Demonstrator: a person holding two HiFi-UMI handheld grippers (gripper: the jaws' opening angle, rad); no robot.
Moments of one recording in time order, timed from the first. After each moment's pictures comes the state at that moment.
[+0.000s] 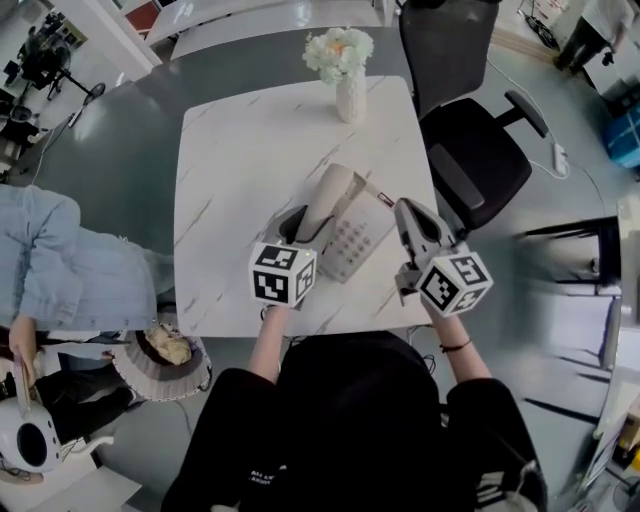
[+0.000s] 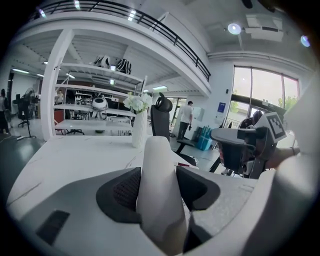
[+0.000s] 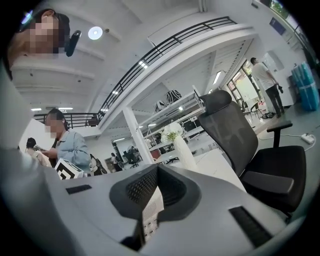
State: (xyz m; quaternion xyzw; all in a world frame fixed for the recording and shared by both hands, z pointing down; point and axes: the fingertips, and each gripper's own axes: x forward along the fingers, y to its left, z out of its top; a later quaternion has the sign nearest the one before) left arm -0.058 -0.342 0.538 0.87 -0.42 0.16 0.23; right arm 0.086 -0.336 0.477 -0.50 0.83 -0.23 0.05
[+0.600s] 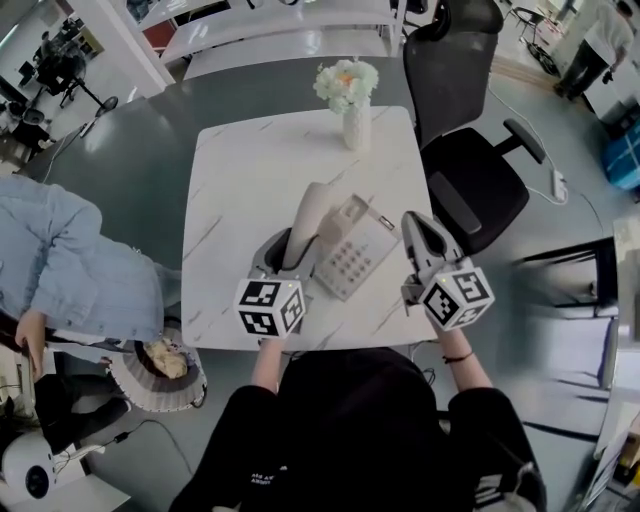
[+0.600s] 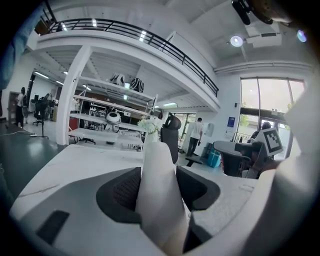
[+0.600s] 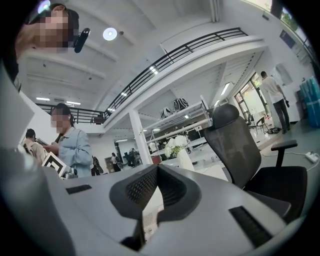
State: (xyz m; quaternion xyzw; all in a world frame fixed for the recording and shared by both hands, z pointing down) left arm -0.098 -0.326 0.484 0.84 -0.49 0.08 0.20; right arm 0.091 -0.336 0.436 -0.50 0.85 -0.16 0.05
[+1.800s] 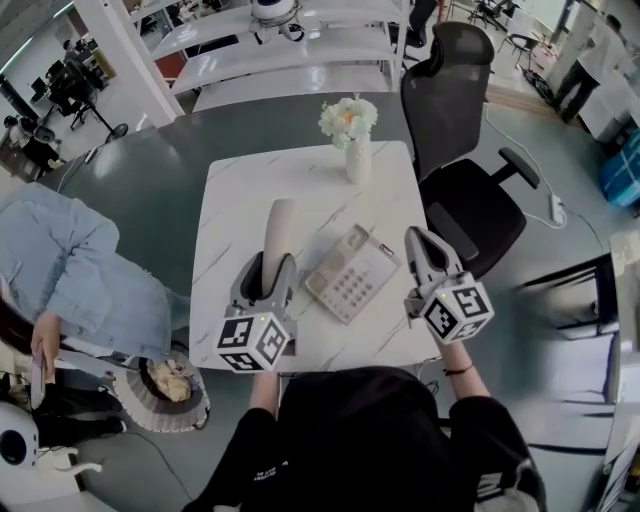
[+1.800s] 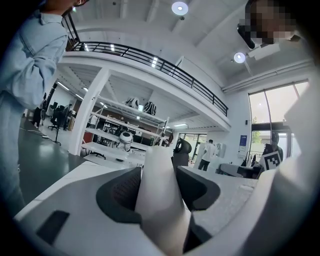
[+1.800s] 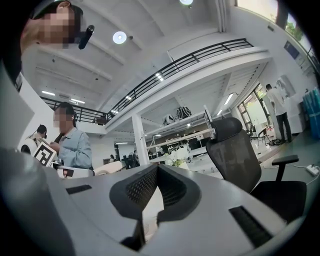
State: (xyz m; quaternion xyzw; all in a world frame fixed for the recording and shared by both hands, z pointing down) left arm -0.155 -0.311 0.412 0.81 -0.56 -0.04 0.16; right arm 0.095 -0.338 0.402 -0.51 0.85 -0.10 0.07
